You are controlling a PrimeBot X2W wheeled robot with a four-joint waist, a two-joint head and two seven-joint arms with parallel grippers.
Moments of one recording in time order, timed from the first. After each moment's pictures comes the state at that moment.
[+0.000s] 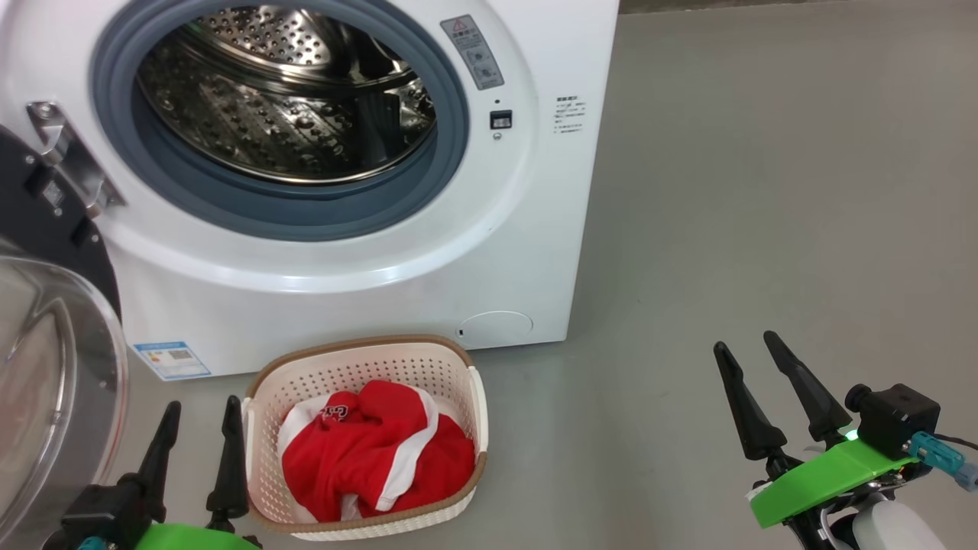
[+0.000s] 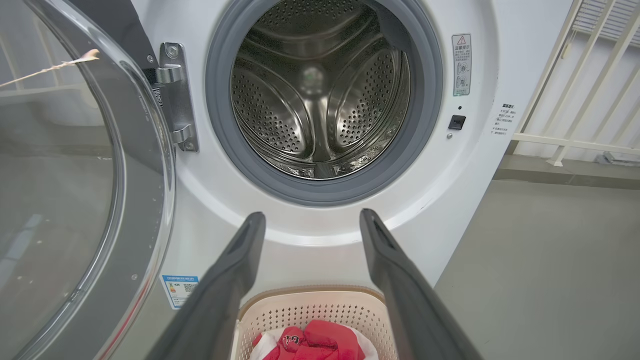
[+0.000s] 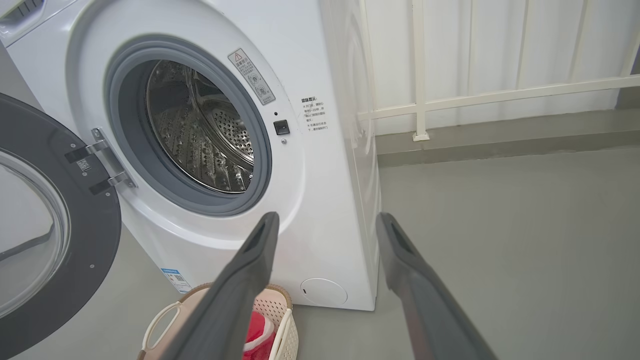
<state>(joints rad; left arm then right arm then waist) -0.07 0.09 -0.01 0.23 -0.27 -0.12 -0.25 -0.16 -0.24 0.17 0.22 0.48 0.13 -0.25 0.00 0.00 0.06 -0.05</state>
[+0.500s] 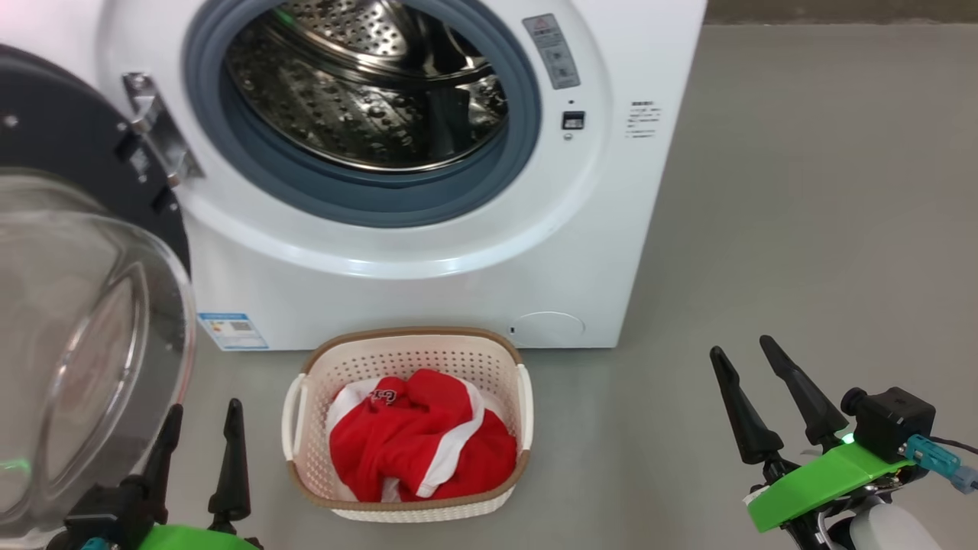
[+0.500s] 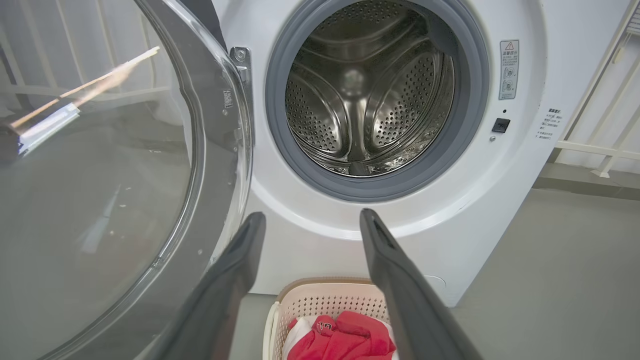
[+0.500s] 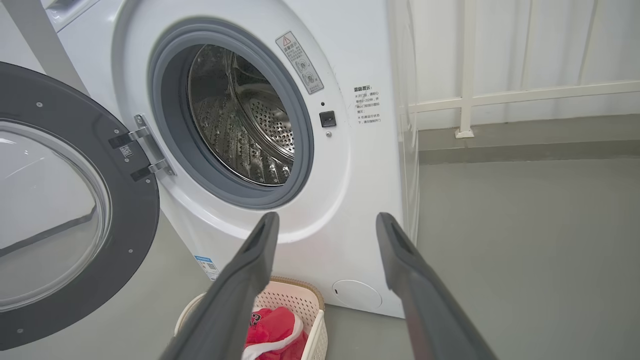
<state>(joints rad) -0.07 0.08 -0.01 0.24 -0.26 -0.12 -0.25 -0.15 -0.25 0.18 0.22 0.48 0.13 -0.25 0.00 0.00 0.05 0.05</state>
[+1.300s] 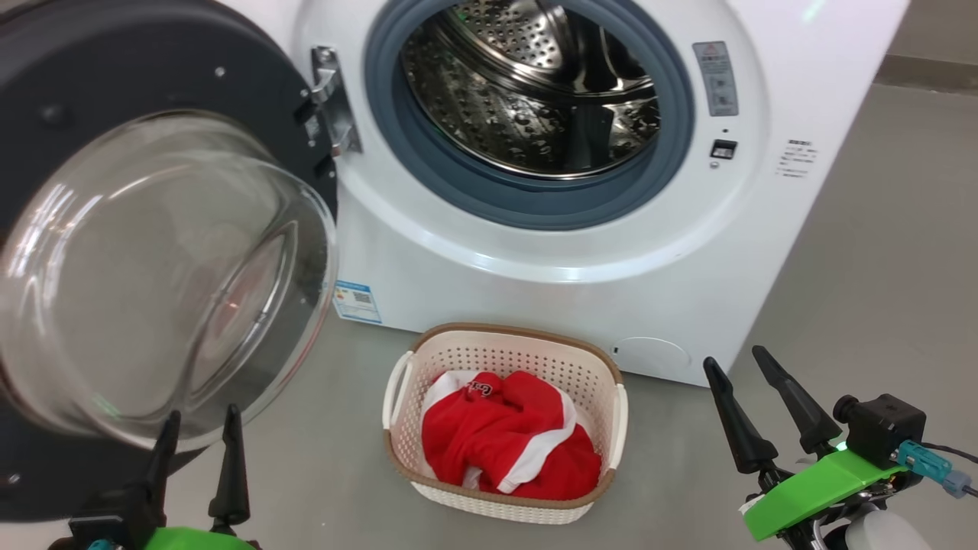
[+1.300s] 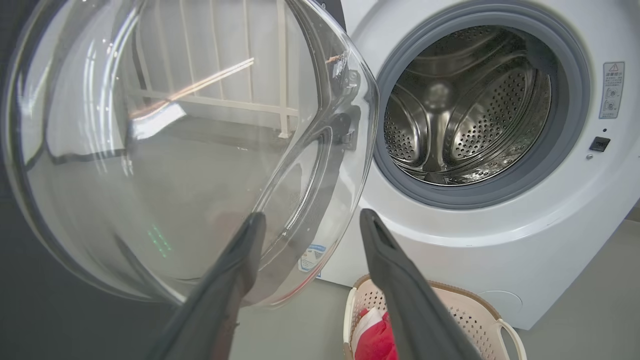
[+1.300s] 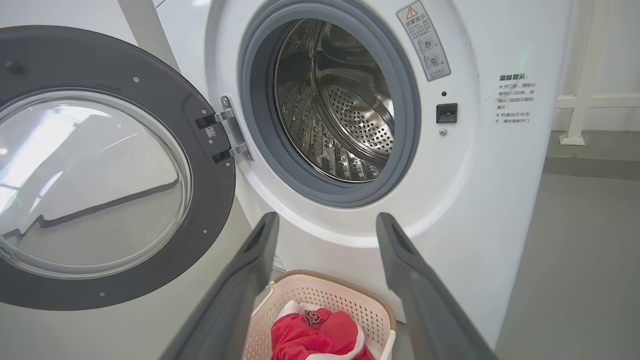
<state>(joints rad) -0.06 0.08 0.00 0.26 -0.24 -0.10 -0.25 -0.14 -0.25 0.20 0.23 0.49 0.13 -0.25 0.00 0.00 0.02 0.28</state>
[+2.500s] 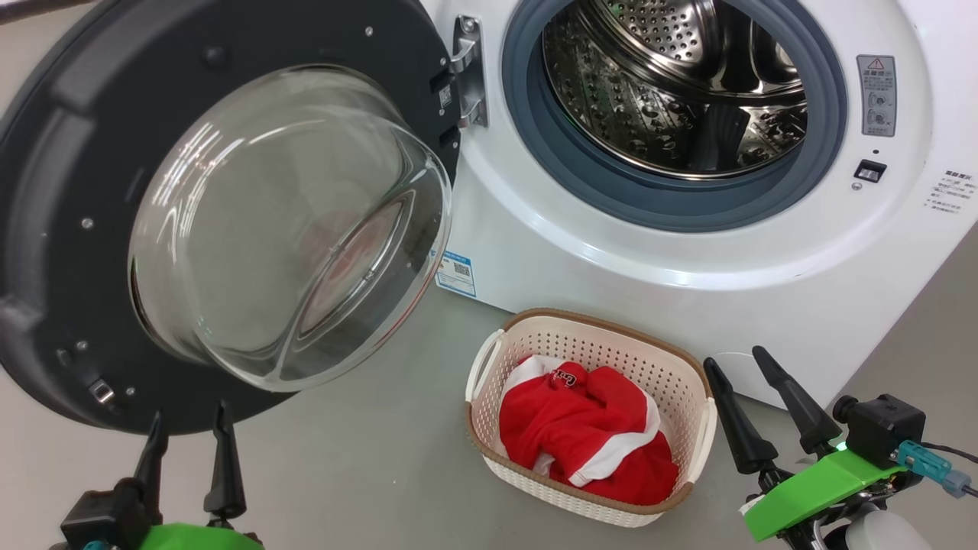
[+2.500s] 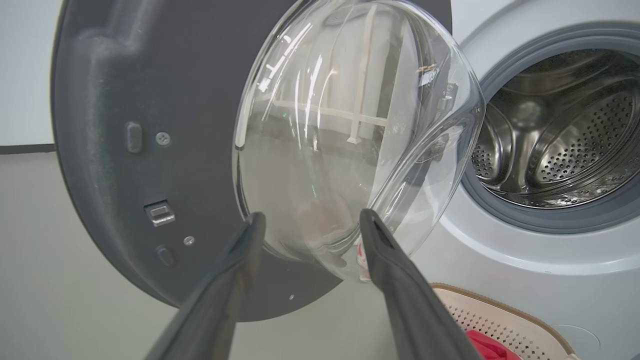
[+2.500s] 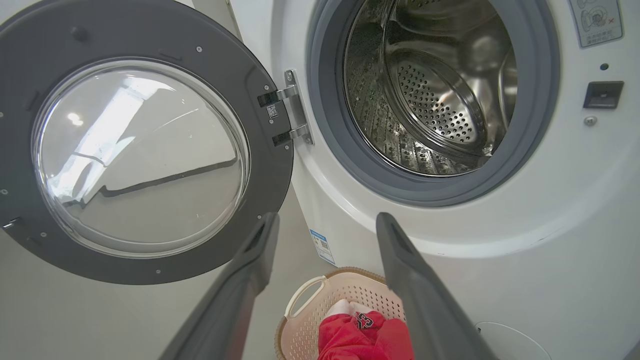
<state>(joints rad) -0.06 0.04 0.03 0.24 -0.24 -0.07 -0.25 -0.14 -0.25 0.21 0.23 0.49 0.13 -0.25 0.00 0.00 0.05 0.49</state>
